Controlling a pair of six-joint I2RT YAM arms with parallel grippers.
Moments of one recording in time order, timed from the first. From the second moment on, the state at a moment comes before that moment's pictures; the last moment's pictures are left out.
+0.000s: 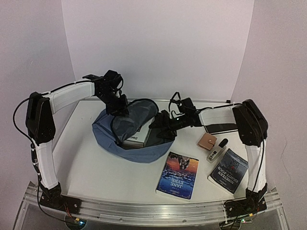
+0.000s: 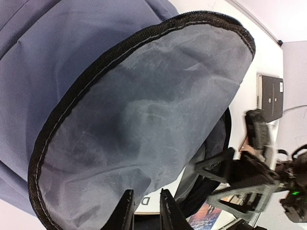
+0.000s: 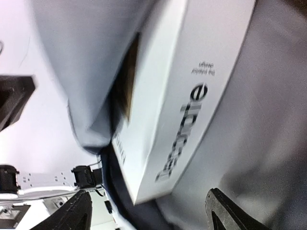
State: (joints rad) left arm -0.54 1.95 1.78 -0.85 0.20 -0.74; right arm 0.60 2.19 1.47 -0.01 -0.83 0.87
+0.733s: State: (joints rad) left arm -0.80 2.09 2.06 -0.96 0.22 -0.63; right arm 0.47 1.90 1.33 -0.47 -0.56 0.58
